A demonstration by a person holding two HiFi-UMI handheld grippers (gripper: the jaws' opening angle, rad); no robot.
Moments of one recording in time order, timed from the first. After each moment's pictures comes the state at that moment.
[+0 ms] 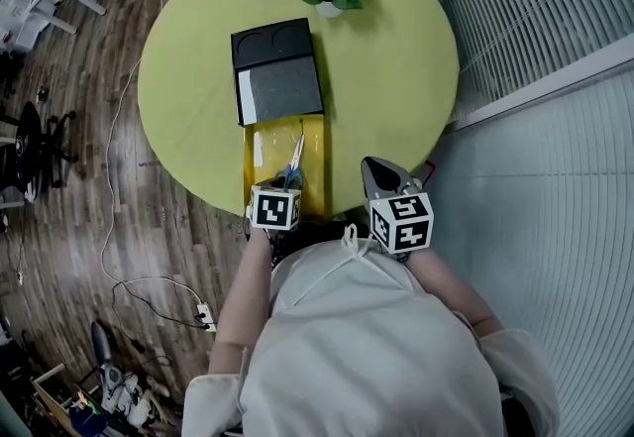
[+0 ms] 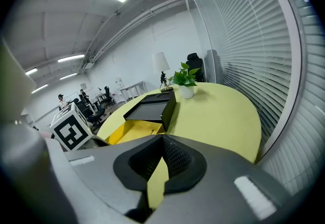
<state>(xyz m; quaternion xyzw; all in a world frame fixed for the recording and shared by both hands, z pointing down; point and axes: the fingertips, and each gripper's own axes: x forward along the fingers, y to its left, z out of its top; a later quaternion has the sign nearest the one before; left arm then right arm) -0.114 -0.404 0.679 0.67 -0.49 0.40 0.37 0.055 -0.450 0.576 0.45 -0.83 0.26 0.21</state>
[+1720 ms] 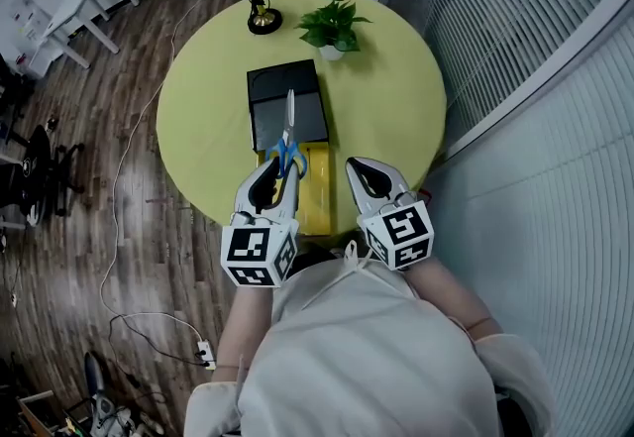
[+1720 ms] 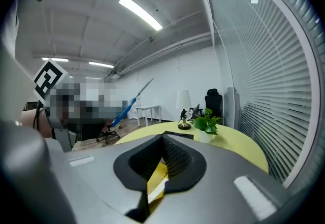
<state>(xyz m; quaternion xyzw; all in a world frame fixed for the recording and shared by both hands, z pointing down) -0.097 -0.423 0.395 0.80 -0.59 0.08 0.11 0.009 -0.436 0.435 0.41 -0.90 0.08 0.10</state>
